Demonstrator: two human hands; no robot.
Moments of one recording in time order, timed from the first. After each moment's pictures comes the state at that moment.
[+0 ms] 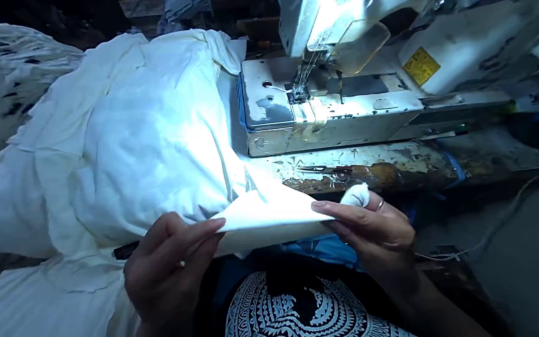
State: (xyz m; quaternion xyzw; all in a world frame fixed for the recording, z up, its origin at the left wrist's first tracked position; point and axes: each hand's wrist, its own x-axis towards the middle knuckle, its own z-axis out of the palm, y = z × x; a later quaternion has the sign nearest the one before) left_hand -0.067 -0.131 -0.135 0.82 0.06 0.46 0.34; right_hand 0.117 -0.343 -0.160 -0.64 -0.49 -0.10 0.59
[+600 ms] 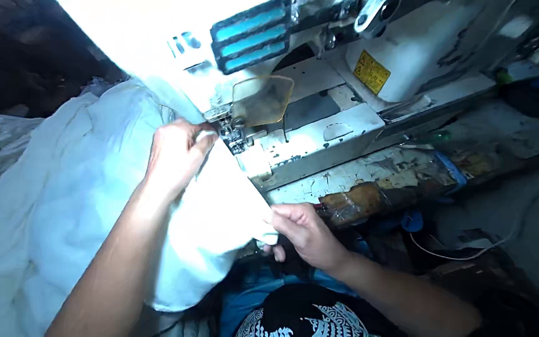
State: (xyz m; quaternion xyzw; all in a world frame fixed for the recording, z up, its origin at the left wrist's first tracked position) left_hand 0.185 -0.052 -0.071 0.97 0.04 0.21 0.14; right_hand 0.185 -0.287 -0.162 -0.52 -0.30 0.28 0.75
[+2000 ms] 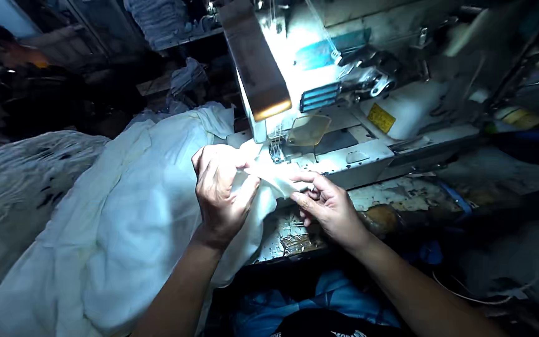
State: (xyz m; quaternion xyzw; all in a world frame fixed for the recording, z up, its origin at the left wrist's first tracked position) left_hand 0.124 -0.088 -0.074 0.81 -0.12 0.54 0.18; right_hand 0.204 -0.273 -0.143 -0.63 -0.36 0.06 0.68
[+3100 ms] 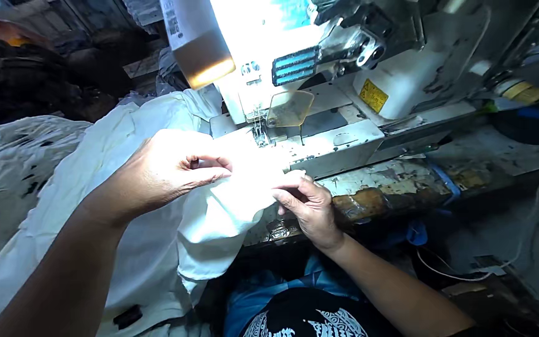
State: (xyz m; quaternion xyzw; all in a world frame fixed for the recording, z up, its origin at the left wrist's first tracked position) left_hand 0.107 -0.045 0.000 0.96 -0.18 0.12 0.16; right_hand 0.189 -0.258 -0.176 -0.50 -0.38 -0.05 0.78
